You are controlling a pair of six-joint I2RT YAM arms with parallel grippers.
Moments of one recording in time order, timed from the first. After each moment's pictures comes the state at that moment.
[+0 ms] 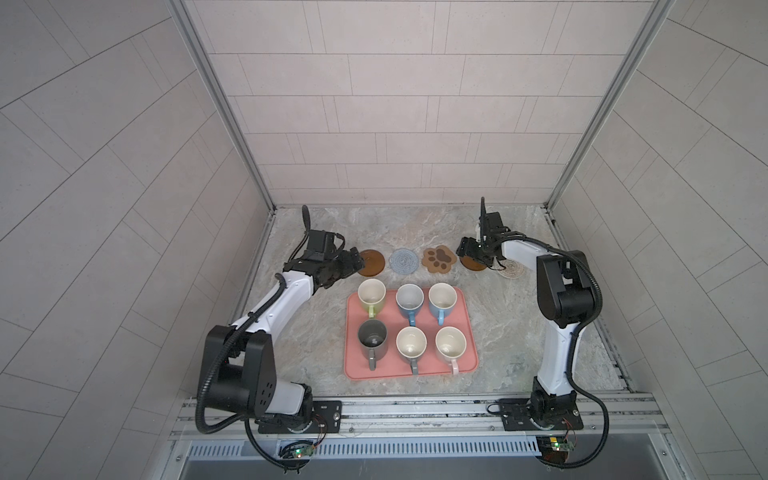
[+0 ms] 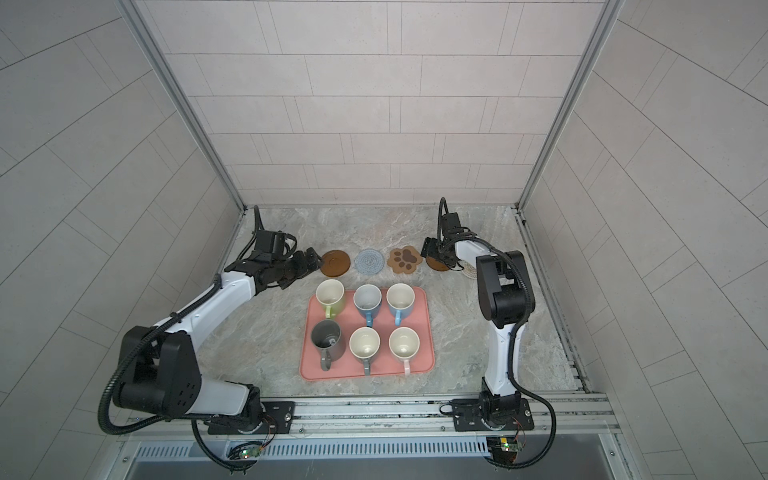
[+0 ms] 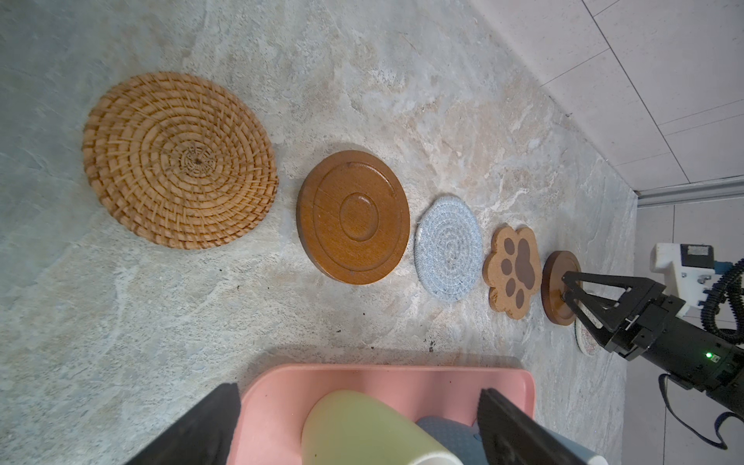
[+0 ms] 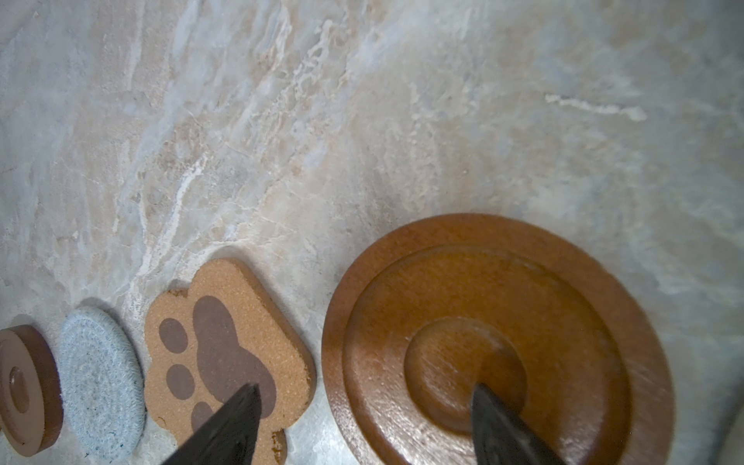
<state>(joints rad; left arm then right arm) -0.16 1.42 0.98 -0.42 0.22 -0.64 0.11 2.04 1.41 -0.40 -0.19 0.47</state>
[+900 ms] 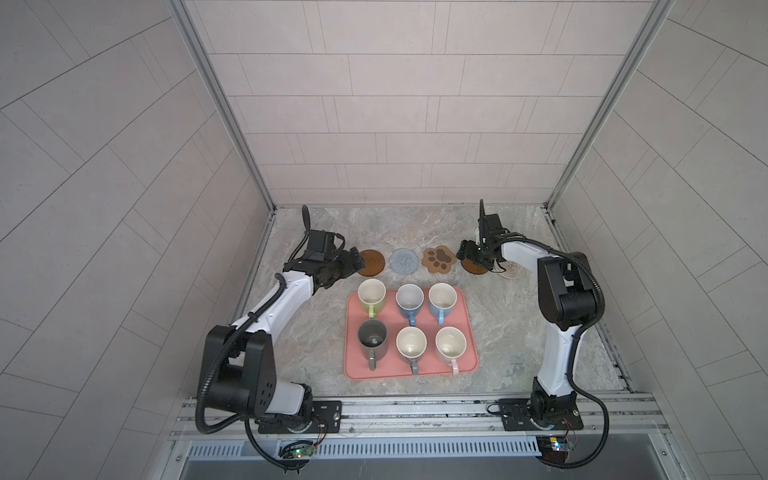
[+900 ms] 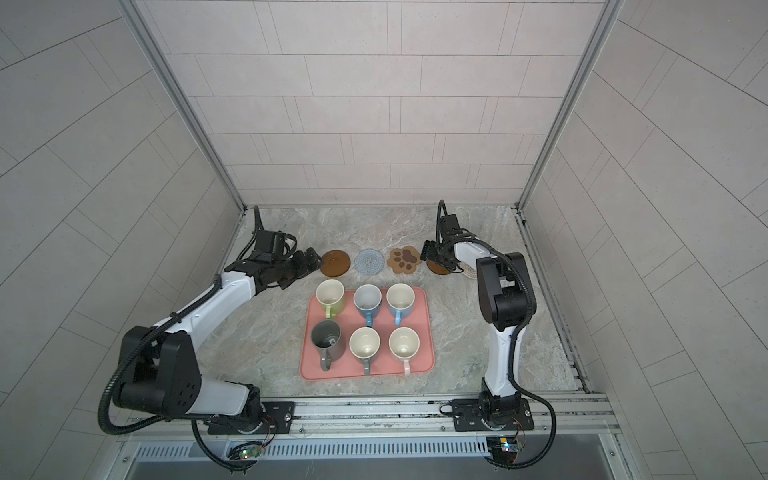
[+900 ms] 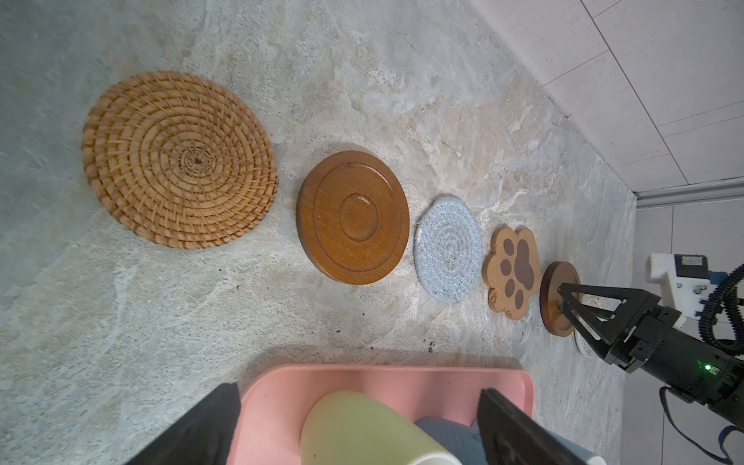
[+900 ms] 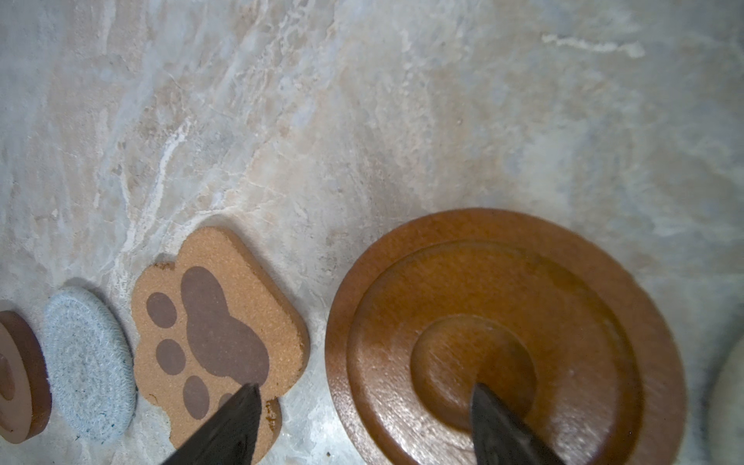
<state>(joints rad) -0.16 1.42 0.98 -0.42 0.22 -0.64 0.12 2.02 1.39 -0.44 -0.17 0.48</state>
